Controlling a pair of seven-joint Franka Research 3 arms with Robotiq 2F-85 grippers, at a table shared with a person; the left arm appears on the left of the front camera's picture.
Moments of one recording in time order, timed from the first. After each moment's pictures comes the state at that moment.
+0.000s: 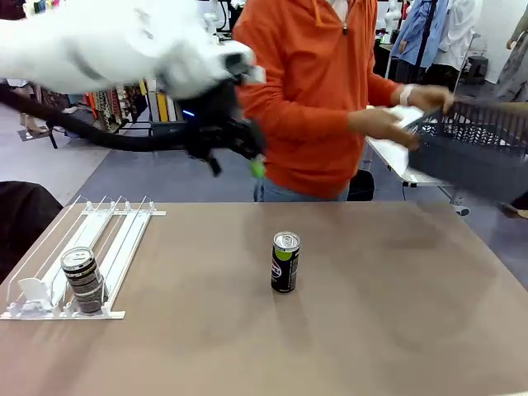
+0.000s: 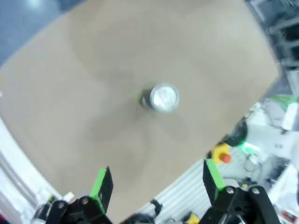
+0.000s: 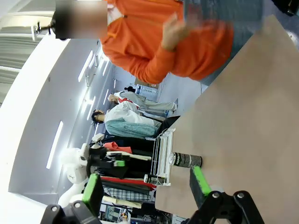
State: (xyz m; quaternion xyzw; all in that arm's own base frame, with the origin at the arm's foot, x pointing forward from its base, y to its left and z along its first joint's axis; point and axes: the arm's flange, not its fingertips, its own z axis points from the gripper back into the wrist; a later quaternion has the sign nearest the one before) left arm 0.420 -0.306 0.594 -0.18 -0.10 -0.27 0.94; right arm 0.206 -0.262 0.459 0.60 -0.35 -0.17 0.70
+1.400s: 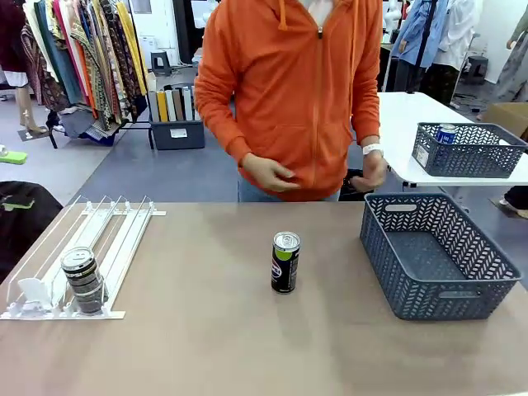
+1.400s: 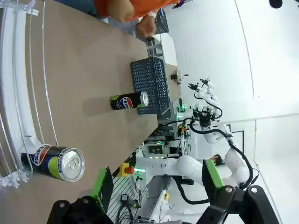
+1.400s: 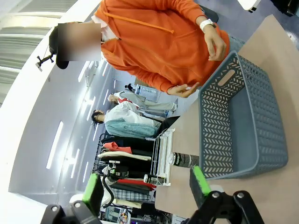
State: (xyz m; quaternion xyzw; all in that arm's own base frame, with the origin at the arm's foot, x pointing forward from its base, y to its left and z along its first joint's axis) left arm 0.384 0.124 0.475 -0.59 -0.12 0.01 0.80; right arm 0.205 -0.262 0.459 0.60 -0.35 -0.17 0.70
